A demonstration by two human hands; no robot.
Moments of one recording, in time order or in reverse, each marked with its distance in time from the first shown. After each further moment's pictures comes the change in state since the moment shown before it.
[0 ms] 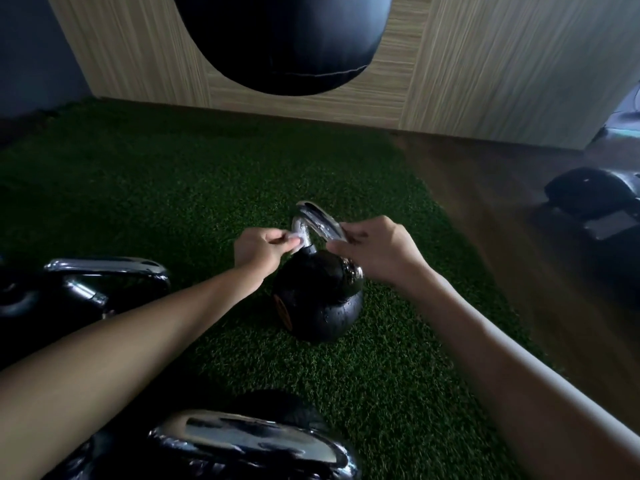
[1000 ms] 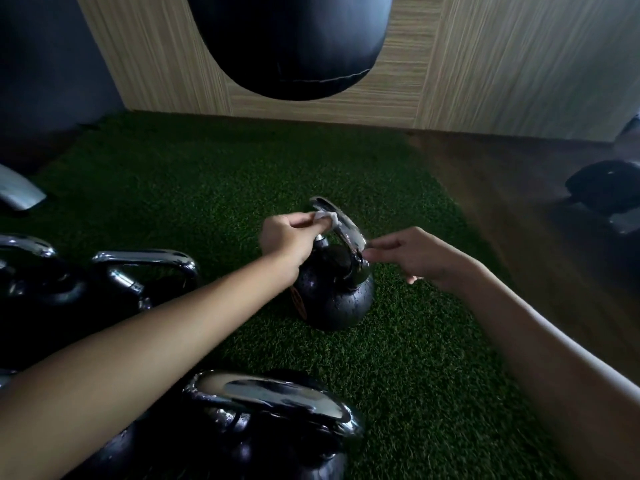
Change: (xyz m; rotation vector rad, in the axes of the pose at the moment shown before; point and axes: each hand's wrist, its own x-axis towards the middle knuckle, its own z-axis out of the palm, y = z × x) left_hand -0.062 0.064 -0.002 -0.274 0.069 -0.096; right_hand -0.016 0.044 -0.019 0.417 -0.318 0.113
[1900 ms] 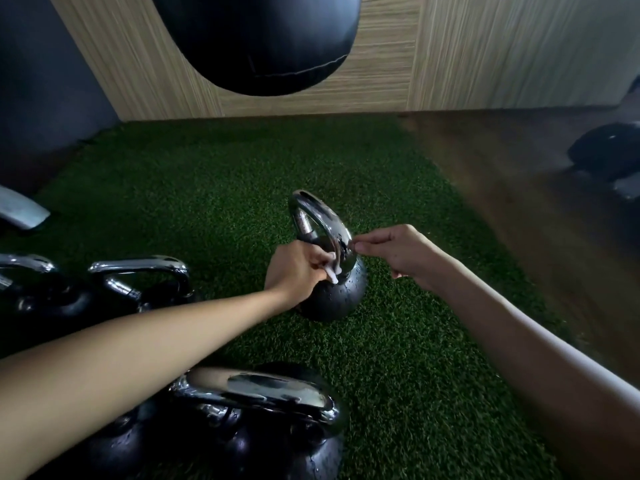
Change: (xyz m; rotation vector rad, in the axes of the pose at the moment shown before) left_hand -0.027 -0.044 0.006 0.656 -0.307 0.405; right_hand -0.002 0.029 0.011 0.205 0.108 -0.028
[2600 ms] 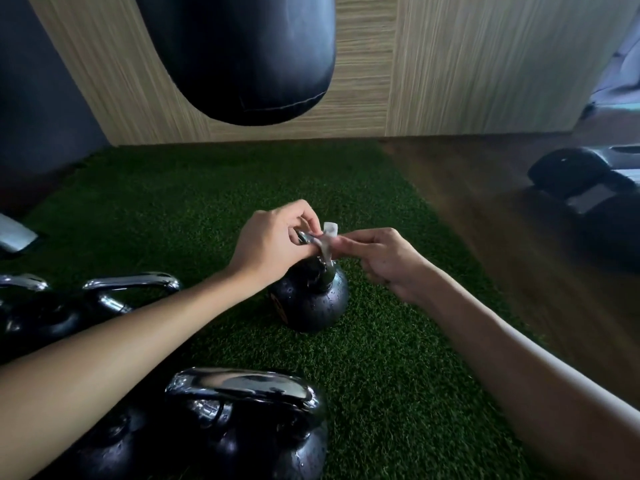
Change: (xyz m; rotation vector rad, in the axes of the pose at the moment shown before) left_hand -0.018 0.065 -0.074 -0.010 0.197 0.434; right_hand -0.058 -0.050 -0.002 0.175 -0.004 -0.093
